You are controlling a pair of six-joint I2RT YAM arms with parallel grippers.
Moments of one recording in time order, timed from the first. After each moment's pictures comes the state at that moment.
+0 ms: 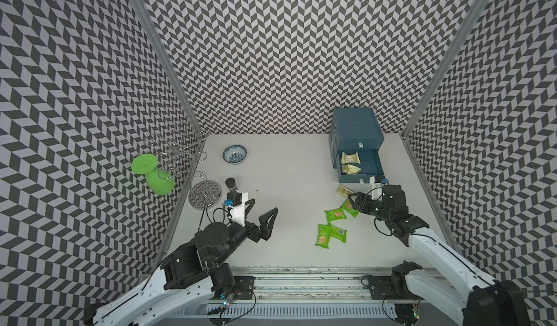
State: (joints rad) left arm -1.05 0.37 0.66 -0.49 -0.43 -0.43; right arm 0.25 1.02 0.45 -0.09 -0.24 0.54
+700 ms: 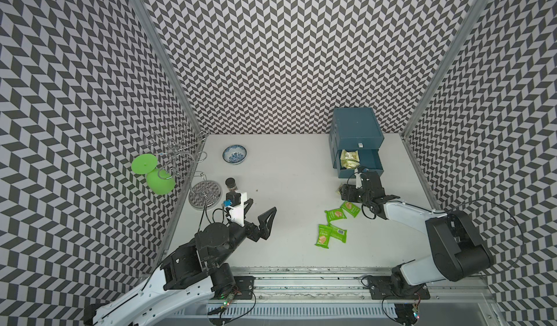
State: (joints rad) left arm -1.05 0.36 0.66 -0.49 -0.46 -0.42; right arm 0.30 1.51 0.67 0.06 -0.04 0.36
